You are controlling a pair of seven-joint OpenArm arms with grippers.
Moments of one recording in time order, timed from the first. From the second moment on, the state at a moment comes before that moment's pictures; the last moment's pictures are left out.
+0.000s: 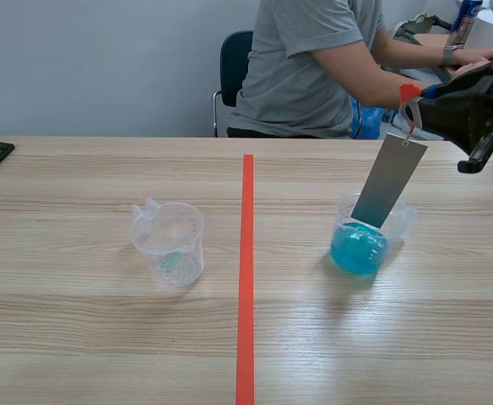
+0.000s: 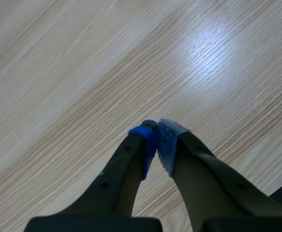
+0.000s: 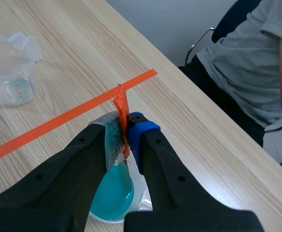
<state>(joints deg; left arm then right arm) 52.9 -54.2 5.3 93.6 -11.9 2.2 -22.3 3.5 45.4 -3.1 91.6 30.7 45.4 -7.9</state>
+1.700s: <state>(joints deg) 52.9 -56.7 5.3 94.2 -11.4 2.2 -30.4 3.5 57.5 -1.0 102.1 45.4 45.4 -9.2</state>
